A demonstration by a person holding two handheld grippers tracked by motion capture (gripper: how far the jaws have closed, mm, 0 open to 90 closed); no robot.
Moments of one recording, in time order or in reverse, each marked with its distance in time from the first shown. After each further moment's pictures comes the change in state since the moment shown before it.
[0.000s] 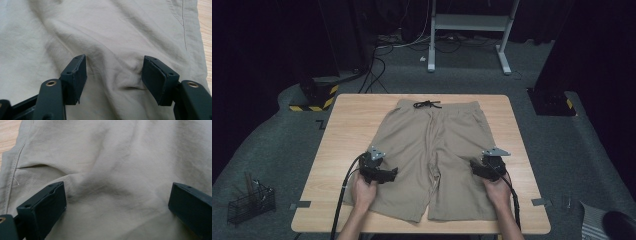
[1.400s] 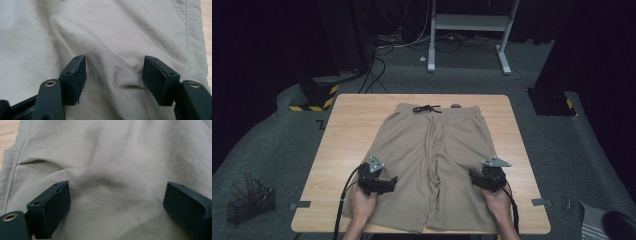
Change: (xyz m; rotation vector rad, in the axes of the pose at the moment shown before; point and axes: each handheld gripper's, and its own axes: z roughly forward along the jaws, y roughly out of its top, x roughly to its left) left arm -0.025 -0.026 -0.027 -0.017 0.008 -0.012; right arm 0.021 -0.022 -0.024 0.001 0.007 0.002
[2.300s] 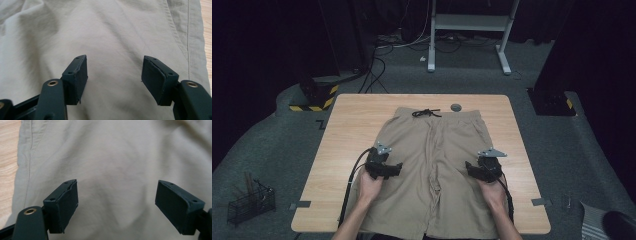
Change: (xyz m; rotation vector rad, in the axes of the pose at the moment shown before) left arm 0.009 0.050 0.030 0.053 -0.008 0.010; right arm 0.001 0.029 0.012 0.004 0.005 0.036
